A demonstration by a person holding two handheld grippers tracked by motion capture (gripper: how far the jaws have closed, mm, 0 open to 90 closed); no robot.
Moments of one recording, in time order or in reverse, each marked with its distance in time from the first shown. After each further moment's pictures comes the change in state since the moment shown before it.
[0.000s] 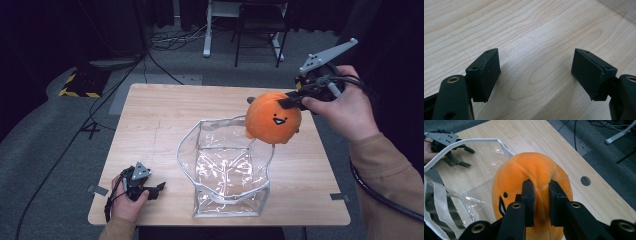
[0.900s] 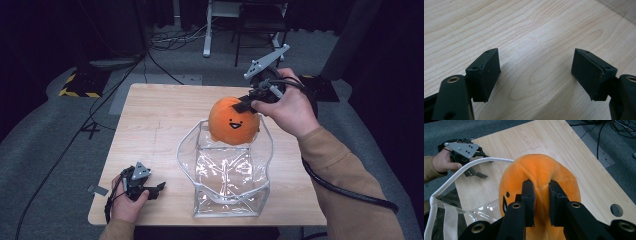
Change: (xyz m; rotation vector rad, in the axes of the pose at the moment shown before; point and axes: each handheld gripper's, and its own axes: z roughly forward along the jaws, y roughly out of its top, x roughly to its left) left arm 0.000 0.000 0.000 0.001 -0.001 0.002; right arm 0.036 0.048 0.072 -0.010 0.121 -0.090
